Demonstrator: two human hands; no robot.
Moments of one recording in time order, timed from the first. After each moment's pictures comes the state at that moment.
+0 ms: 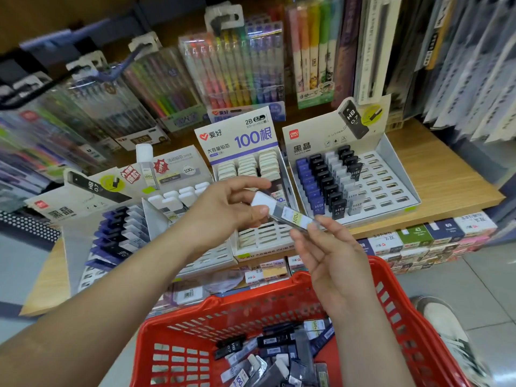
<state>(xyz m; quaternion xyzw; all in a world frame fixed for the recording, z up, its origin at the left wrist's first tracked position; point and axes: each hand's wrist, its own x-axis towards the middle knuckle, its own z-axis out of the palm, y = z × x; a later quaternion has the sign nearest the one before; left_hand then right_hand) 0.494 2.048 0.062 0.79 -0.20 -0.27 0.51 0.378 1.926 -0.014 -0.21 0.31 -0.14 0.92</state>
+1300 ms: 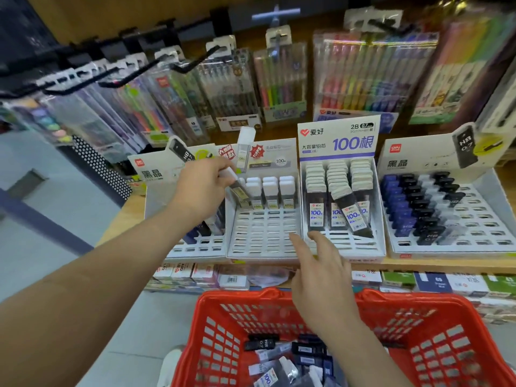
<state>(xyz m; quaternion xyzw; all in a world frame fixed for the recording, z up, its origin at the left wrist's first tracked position) 0.564 2.186 0.069 0.96 -0.15 0.12 0.19 0.412 2.031 -0.042 -0.97 0.08 -0.06 0.23</state>
